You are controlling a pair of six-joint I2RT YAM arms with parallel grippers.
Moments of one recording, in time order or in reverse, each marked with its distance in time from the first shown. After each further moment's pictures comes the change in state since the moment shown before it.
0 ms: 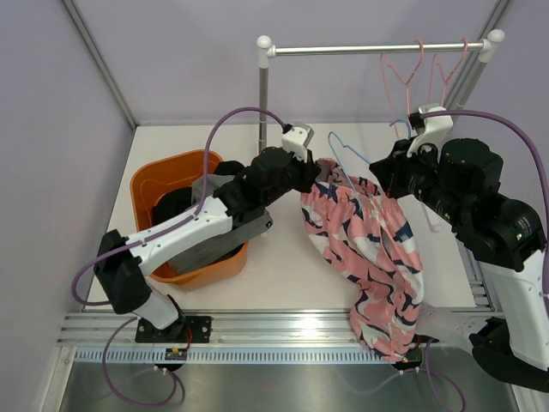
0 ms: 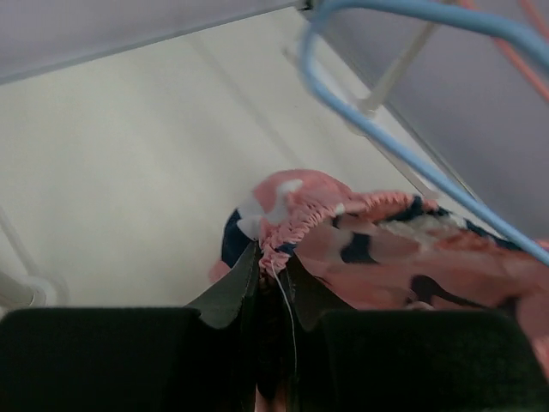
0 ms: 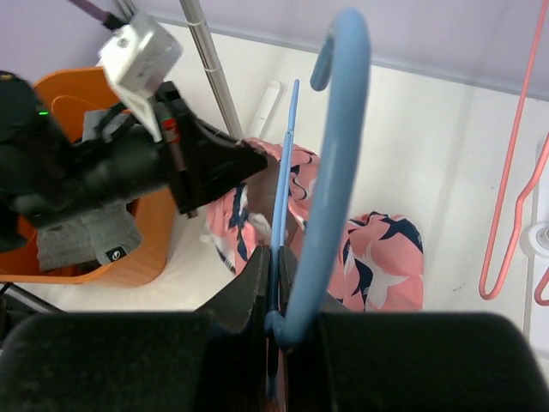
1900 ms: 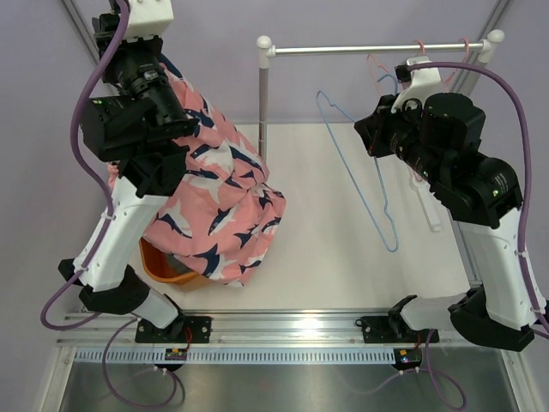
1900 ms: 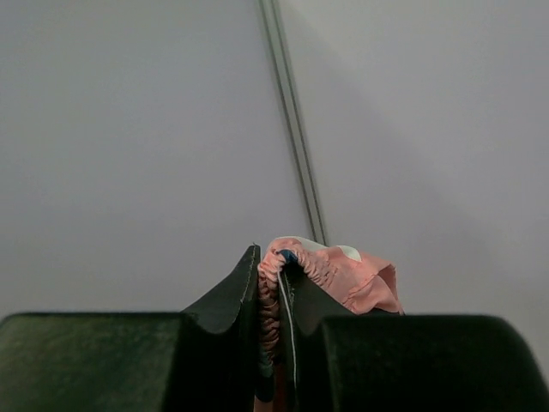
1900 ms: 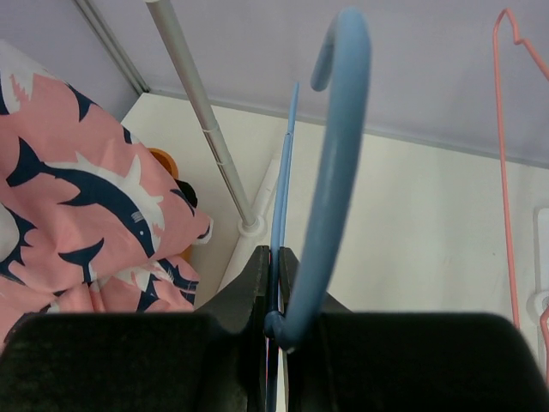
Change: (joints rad) left arm 0.109 -0.049 0.829 0.476 -0.845 1.616; right arm 0.000 0.238 0.275 0.080 0.045 0.005
